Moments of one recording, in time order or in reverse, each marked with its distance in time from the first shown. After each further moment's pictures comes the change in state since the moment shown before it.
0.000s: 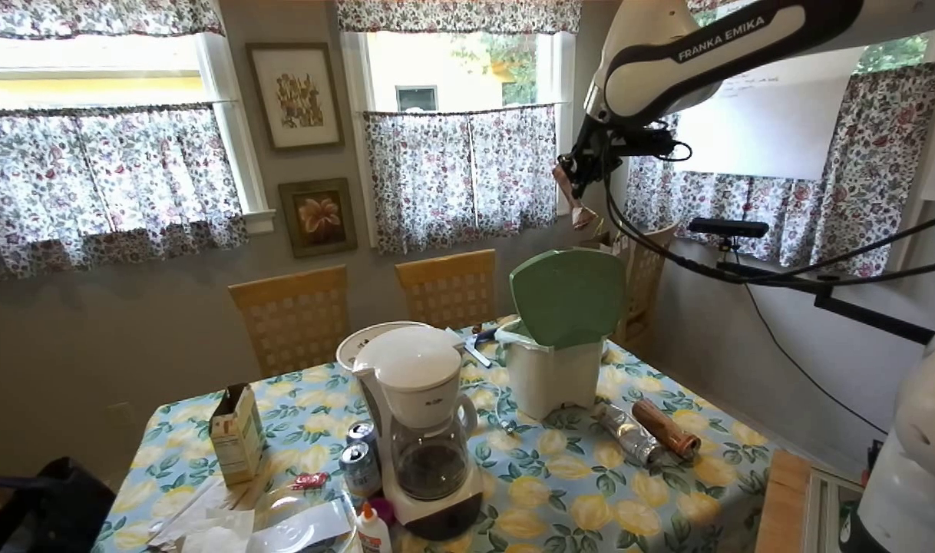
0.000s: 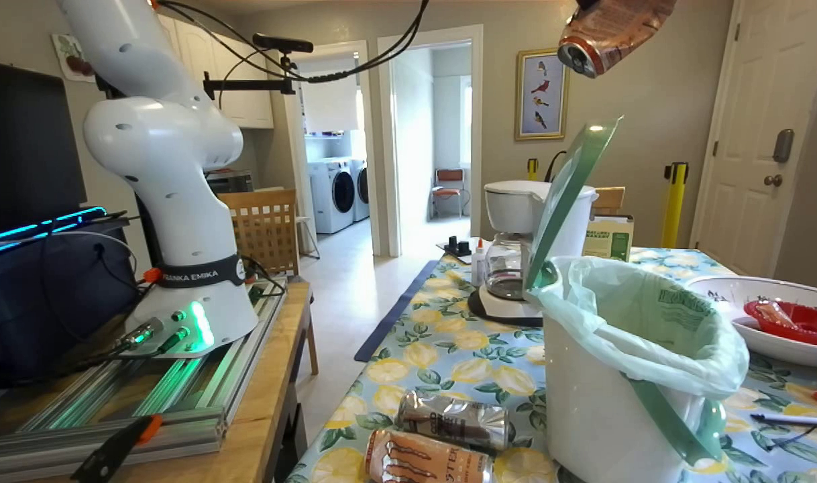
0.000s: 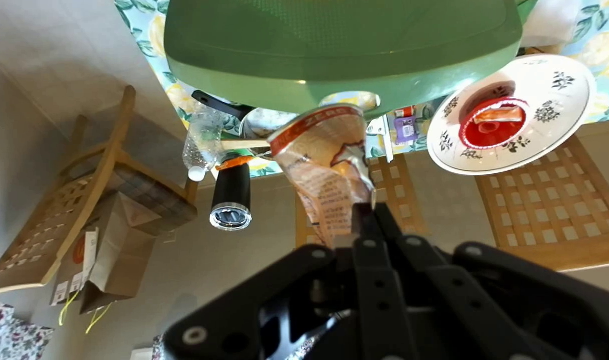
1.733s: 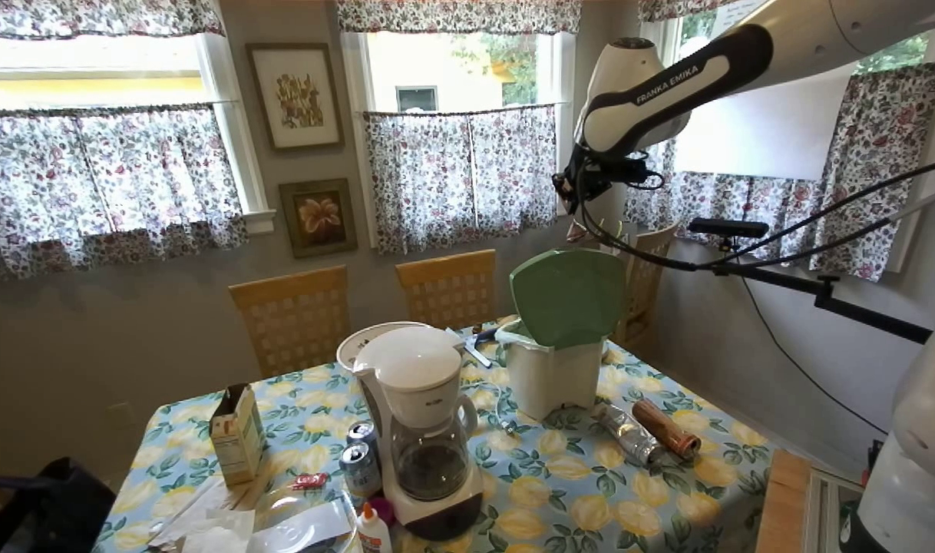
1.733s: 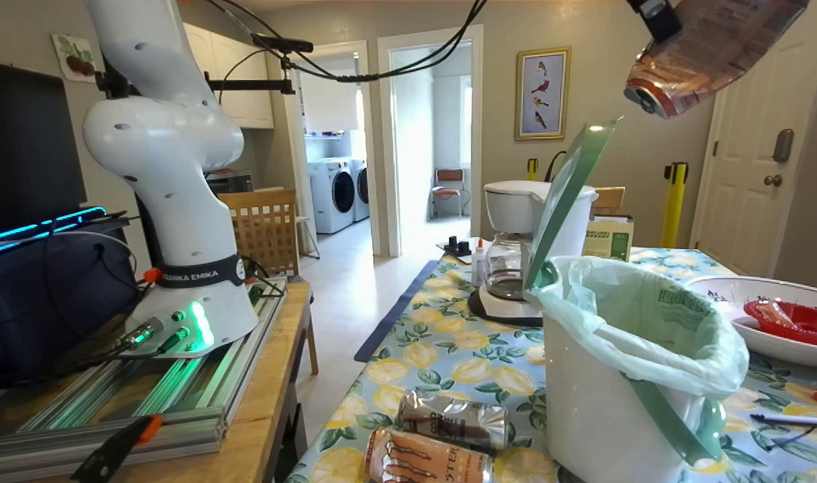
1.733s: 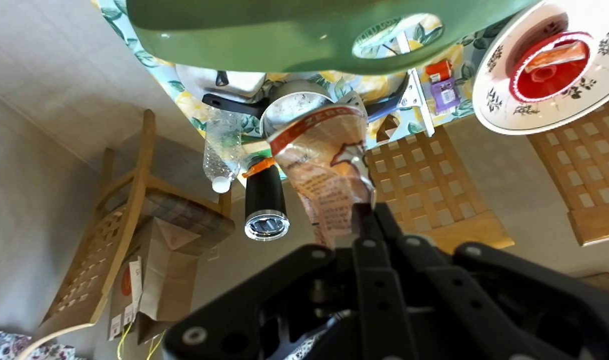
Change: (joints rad) arm -0.012 0.205 -0.065 0.088 0.002 0.121 0.139
